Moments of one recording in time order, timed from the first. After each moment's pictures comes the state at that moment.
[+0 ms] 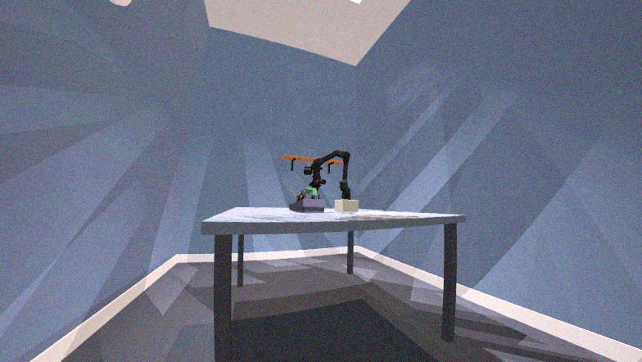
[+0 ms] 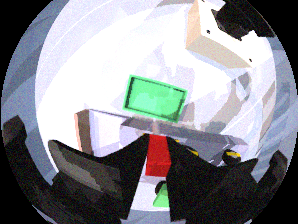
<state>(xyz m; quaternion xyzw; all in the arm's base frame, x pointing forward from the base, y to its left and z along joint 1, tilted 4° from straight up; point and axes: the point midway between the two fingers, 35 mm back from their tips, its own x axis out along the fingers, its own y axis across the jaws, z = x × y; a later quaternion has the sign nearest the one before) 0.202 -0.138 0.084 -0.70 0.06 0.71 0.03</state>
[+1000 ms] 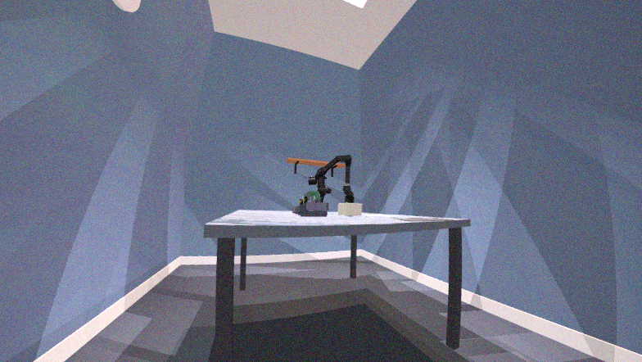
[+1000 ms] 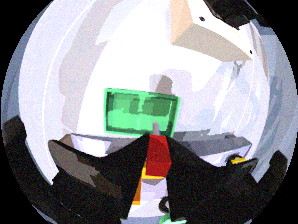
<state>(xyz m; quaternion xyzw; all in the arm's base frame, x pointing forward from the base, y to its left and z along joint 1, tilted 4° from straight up) 0.184 -0.132 0.038 -0.70 0.05 0.71 0.12</state>
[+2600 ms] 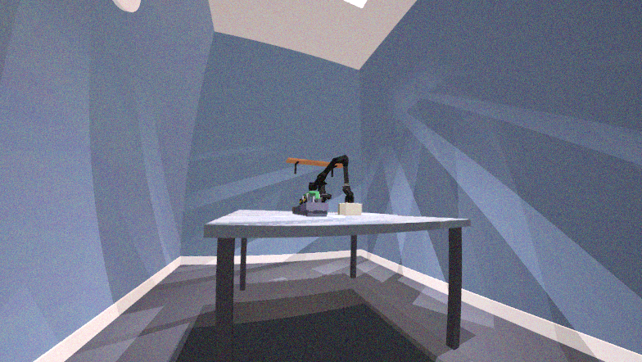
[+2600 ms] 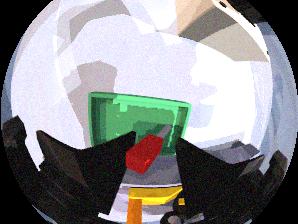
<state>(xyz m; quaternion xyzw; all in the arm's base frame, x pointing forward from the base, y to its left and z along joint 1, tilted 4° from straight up) 0.179 -0.131 -0.008 -0.70 0.04 0.70 0.12</state>
